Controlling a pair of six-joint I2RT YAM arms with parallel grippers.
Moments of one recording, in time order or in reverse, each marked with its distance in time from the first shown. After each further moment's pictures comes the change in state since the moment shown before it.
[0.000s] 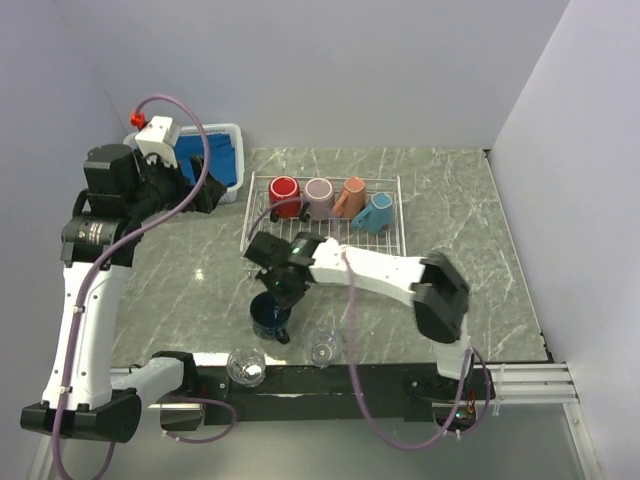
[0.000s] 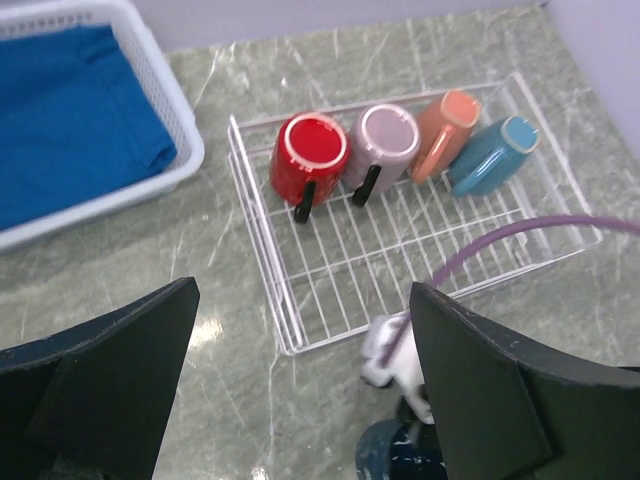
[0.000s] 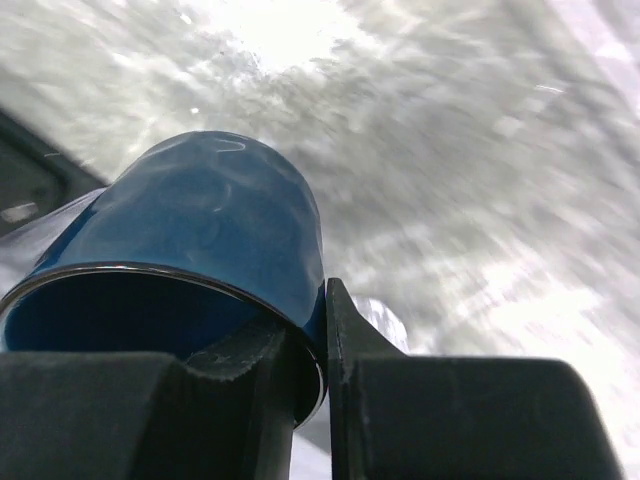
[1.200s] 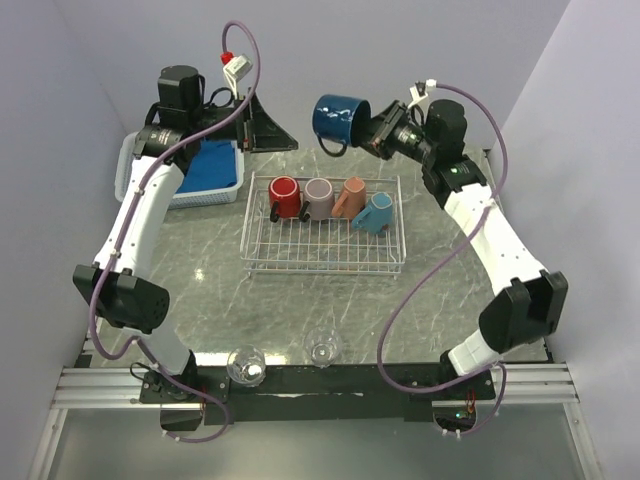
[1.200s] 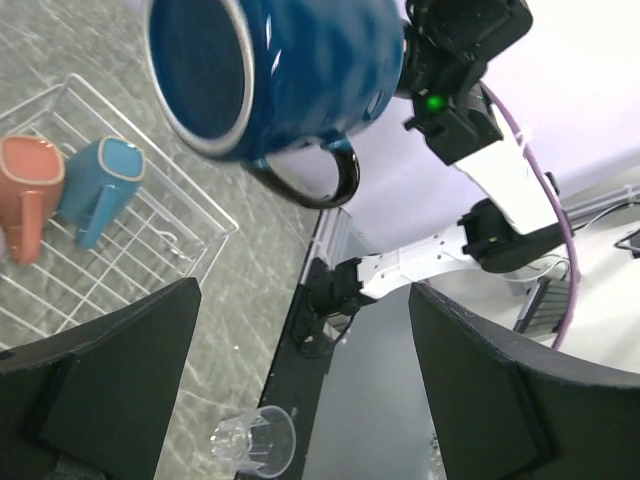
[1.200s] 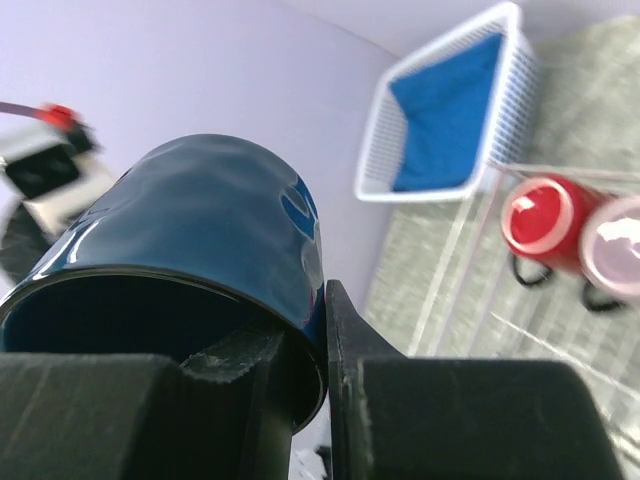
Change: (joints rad) left arm -0.144 0.632 0.523 0.228 0.798 -0.464; right arm -0.844 -0.444 -0.114 0.821 -0.525 0.606
